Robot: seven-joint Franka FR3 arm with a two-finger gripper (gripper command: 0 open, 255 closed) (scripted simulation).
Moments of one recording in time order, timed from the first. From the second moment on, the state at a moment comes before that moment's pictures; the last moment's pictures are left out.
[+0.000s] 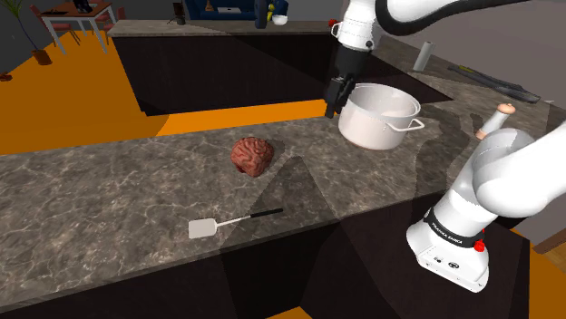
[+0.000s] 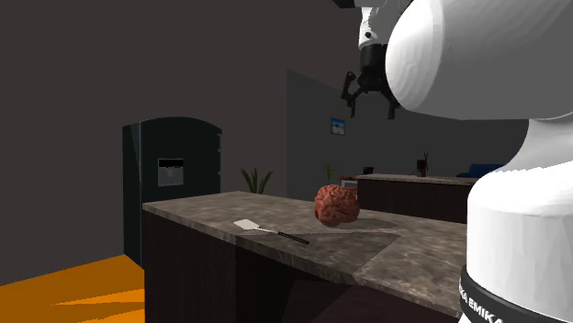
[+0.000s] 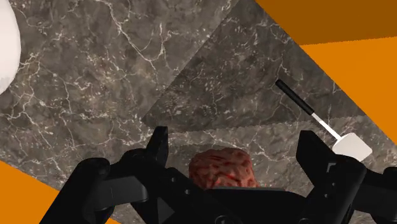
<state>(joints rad) 0.08 -0.56 0.08 -2.45 0.11 1.94 -0.04</state>
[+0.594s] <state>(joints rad) 0.16 -0.24 0.15 -2.34 0.09 2.12 -0.14</state>
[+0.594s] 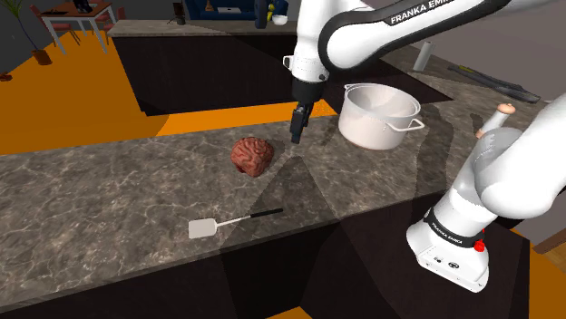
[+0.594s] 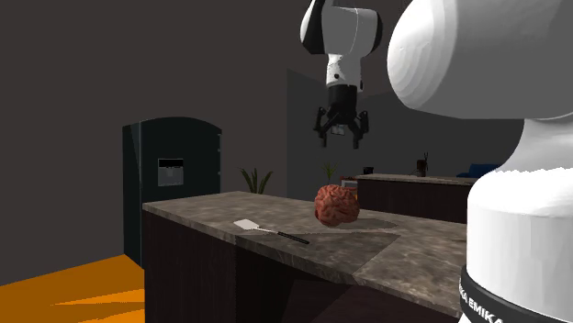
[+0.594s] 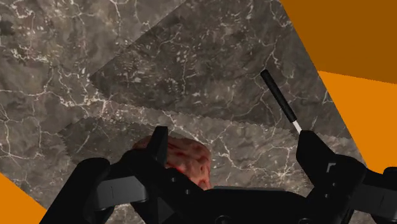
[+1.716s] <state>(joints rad) 0.31 0.34 0.27 -2.03 -0.14 2.32 -0.22</state>
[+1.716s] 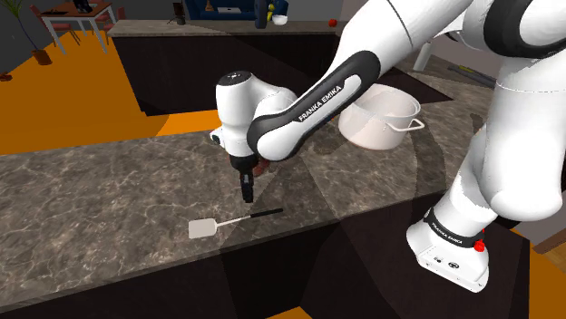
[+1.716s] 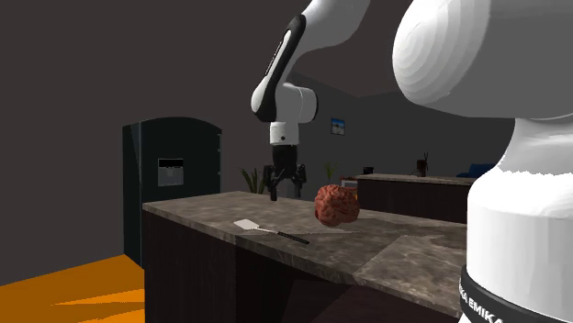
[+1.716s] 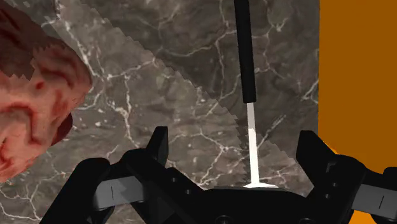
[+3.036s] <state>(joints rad) 0.40 0.58 0.26 -1.92 -0.25 2.41 -0.21</state>
